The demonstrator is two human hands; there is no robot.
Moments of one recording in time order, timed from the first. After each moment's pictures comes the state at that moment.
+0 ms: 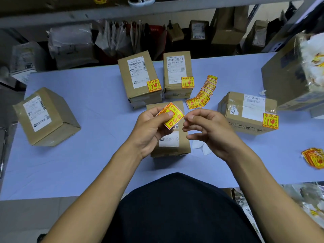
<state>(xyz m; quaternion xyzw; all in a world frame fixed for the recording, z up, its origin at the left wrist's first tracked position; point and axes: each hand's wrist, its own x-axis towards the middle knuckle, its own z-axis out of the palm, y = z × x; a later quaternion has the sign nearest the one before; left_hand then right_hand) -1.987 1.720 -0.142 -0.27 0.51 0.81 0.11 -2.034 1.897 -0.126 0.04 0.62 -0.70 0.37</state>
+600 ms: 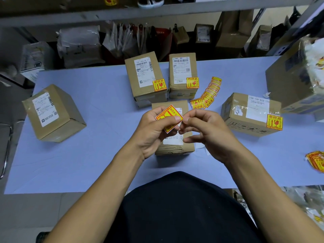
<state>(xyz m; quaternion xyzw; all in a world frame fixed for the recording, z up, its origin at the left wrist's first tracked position) -1.969 1.717 -0.131 -0.23 0.51 0.82 0.11 -2.016 1.880 -0.116 -0.02 0.63 -0.69 0.36</state>
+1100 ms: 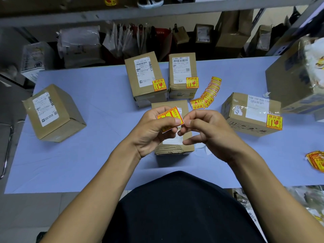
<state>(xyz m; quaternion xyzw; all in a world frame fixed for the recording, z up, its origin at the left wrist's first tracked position) -1.971 1.713 -0.120 -0.21 0.50 0.82 0.17 -2.018 1.888 -0.114 -0.08 0.61 -0.69 0.38</state>
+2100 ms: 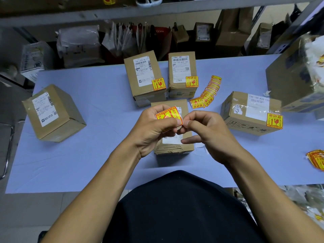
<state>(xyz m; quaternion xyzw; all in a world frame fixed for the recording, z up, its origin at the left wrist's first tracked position) -1.971 1.718 -0.116 -0.22 0.57 0.78 0.13 -2.011 1.887 -0.118 -0.07 0.66 -0.67 0.33</state>
